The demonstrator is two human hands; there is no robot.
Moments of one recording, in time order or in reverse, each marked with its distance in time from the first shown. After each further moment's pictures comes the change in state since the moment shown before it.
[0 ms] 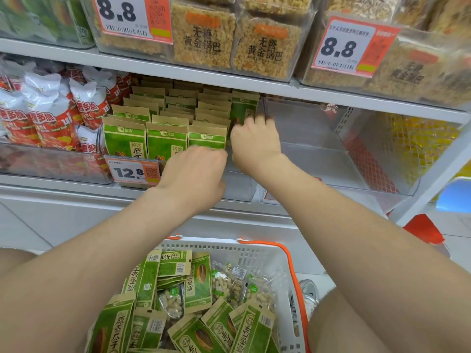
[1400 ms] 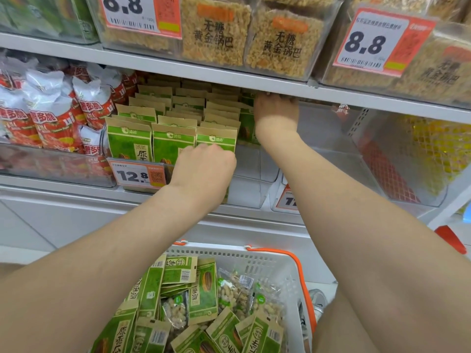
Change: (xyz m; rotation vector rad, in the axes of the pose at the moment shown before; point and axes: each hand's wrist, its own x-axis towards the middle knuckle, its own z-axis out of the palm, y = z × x) left_hand 0.024 -0.007 0.020 0.182 0.040 -0.002; right_hand 0.074 0.026 0.015 0.132 0.149 0.268
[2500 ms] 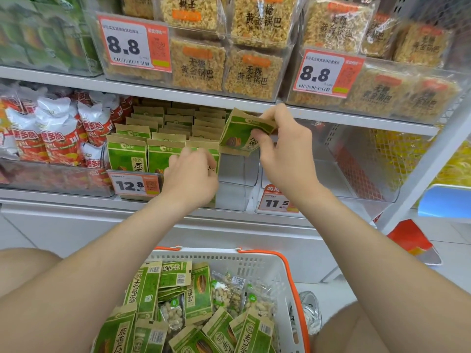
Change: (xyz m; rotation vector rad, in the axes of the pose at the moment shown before) left_hand -0.011 -0.002 -0.016 -0.620 -0.059 -0.295; right_hand -0.125 0.056 -0.070 0.955 0.370 -0.141
